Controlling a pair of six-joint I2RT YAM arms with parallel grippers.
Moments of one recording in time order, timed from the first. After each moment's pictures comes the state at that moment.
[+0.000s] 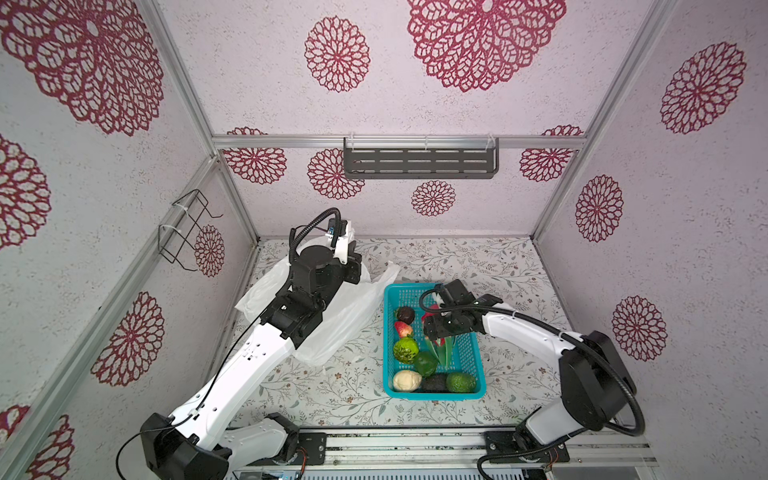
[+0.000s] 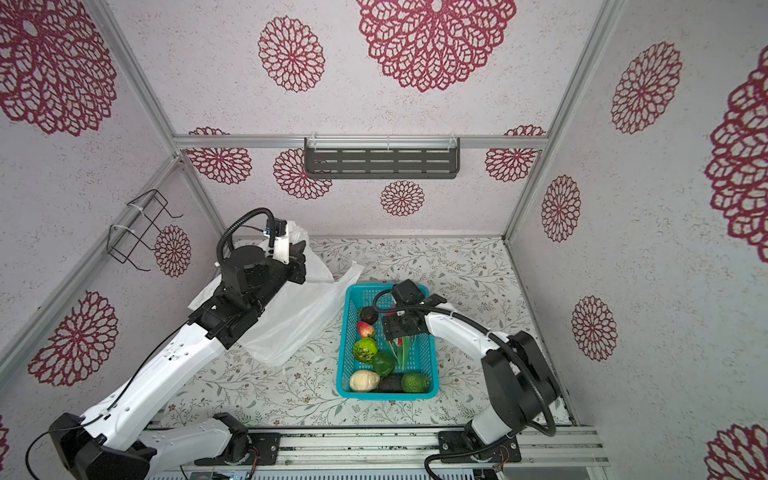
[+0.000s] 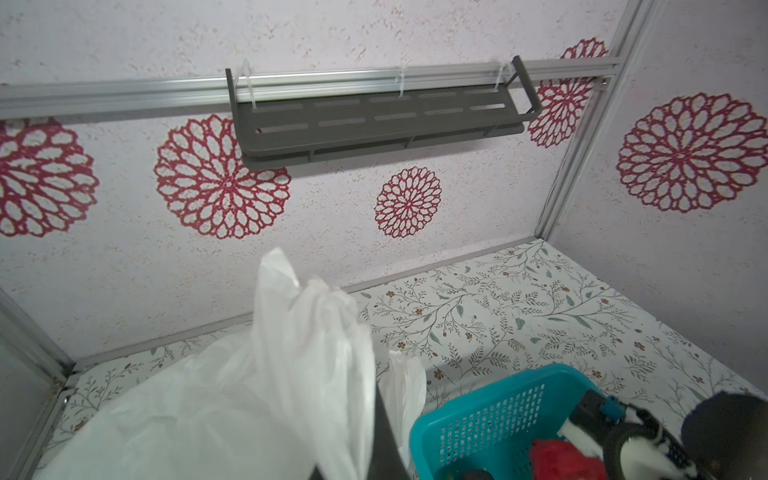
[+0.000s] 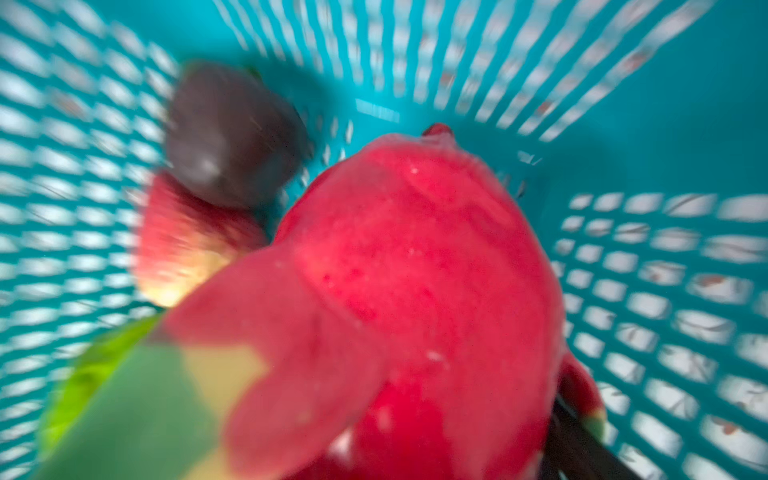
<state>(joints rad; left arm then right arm) -0.54 1.17 1.18 -0.15 -0.21 0.00 0.57 1.48 1.04 -0.59 -0.03 0.31</state>
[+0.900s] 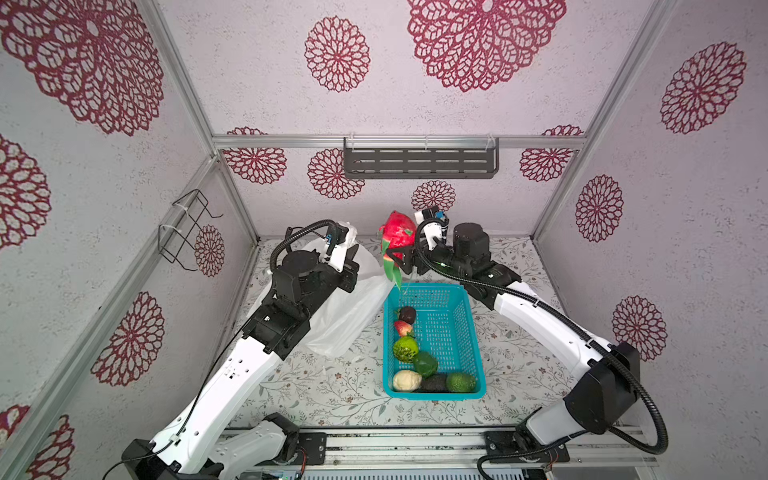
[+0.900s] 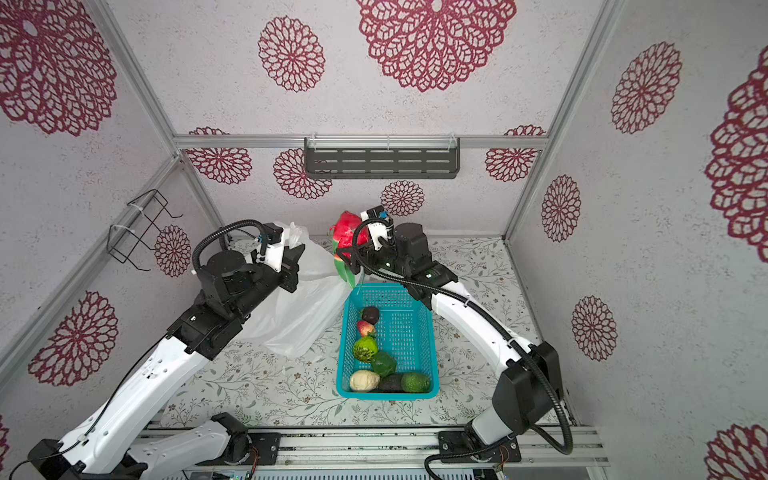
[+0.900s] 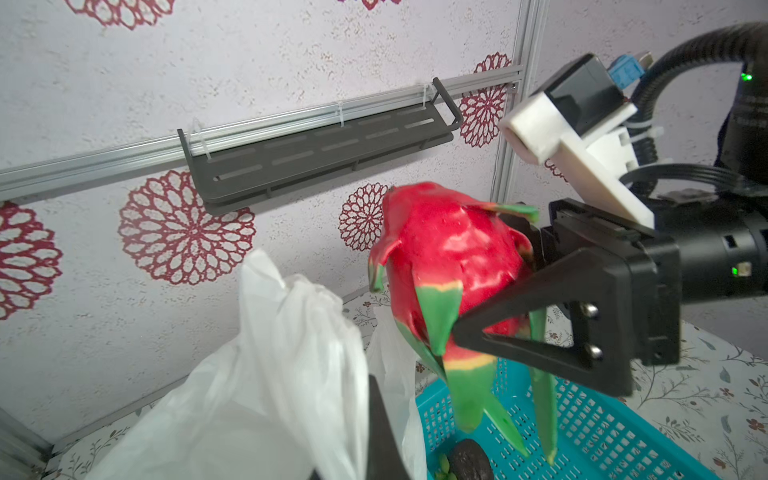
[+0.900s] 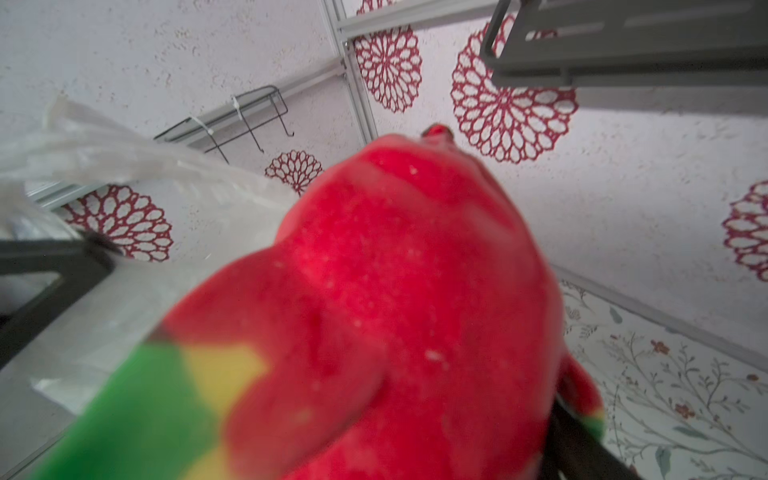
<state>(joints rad) -0.52 1.09 1.17 -0.19 -0.05 0.10 0.60 1.55 1.43 -0.02 -0.33 0.23</state>
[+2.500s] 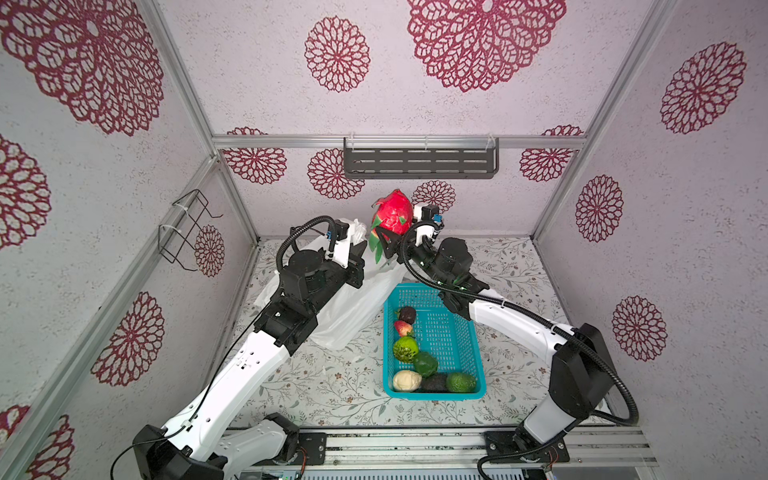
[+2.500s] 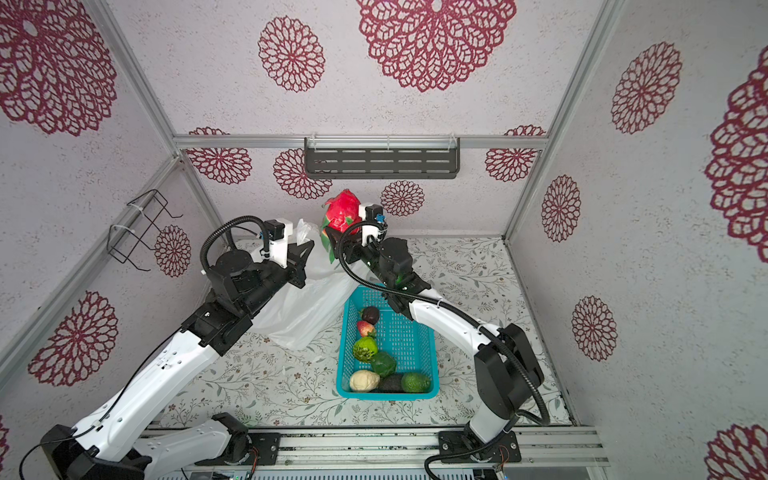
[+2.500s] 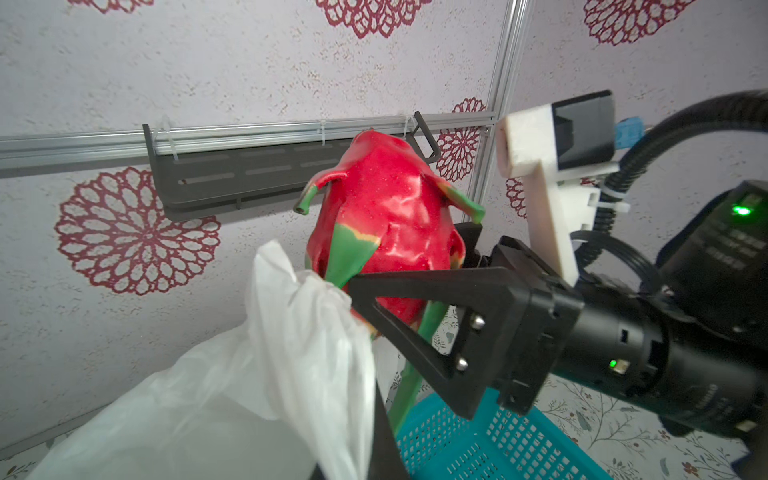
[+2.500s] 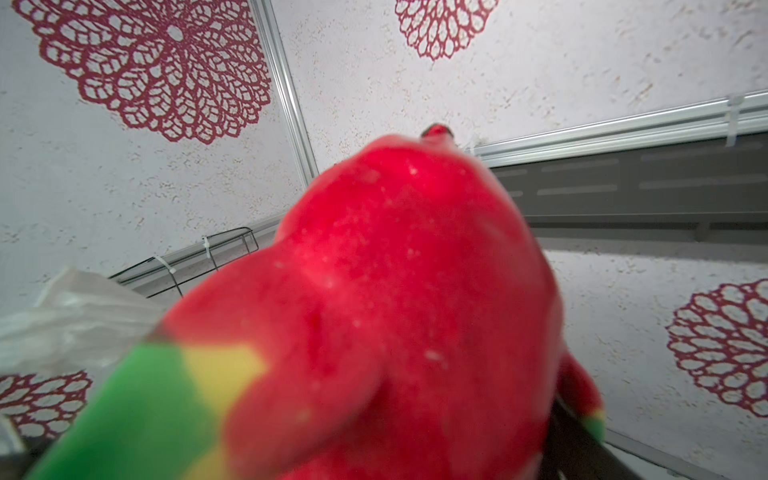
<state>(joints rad) -0.52 1.14 1.13 -0.04 0.01 -0.02 0.70 1.66 1.33 0.55 -0.01 0.28</state>
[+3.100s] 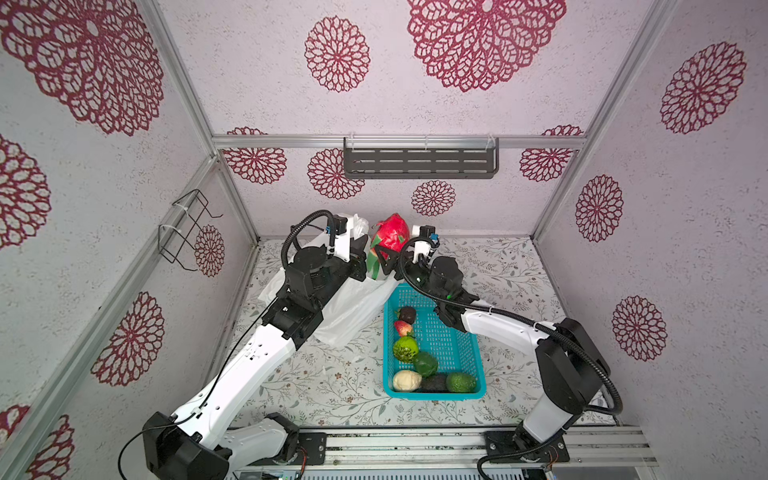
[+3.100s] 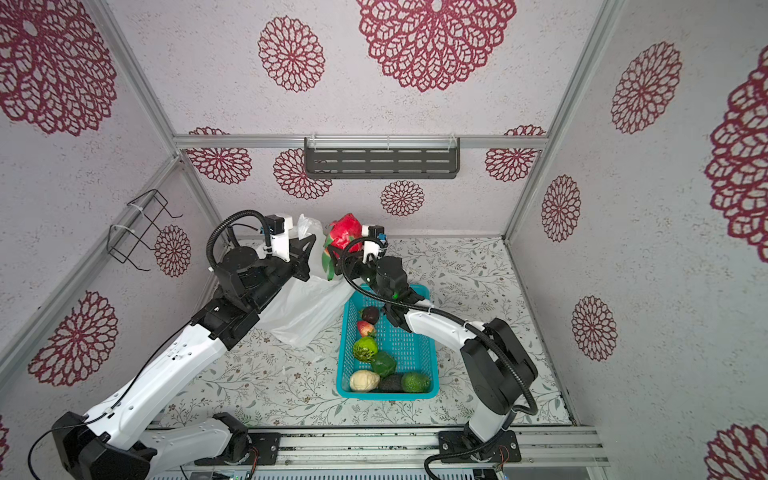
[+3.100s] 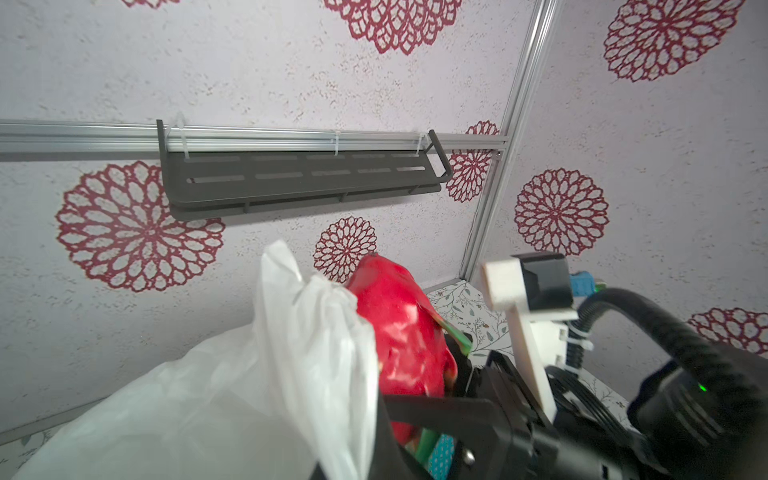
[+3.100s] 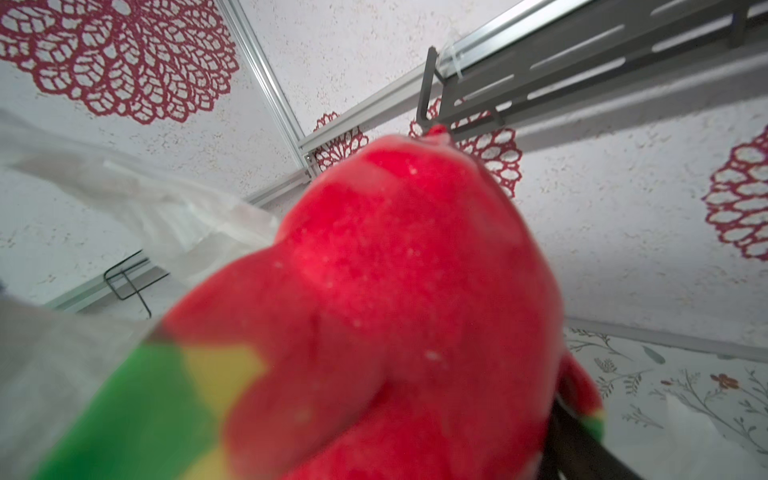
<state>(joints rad) -0.52 1.20 1.13 0.05 -0.04 -0.09 0.74 1.66 1.11 0.66 -0.02 0.45</state>
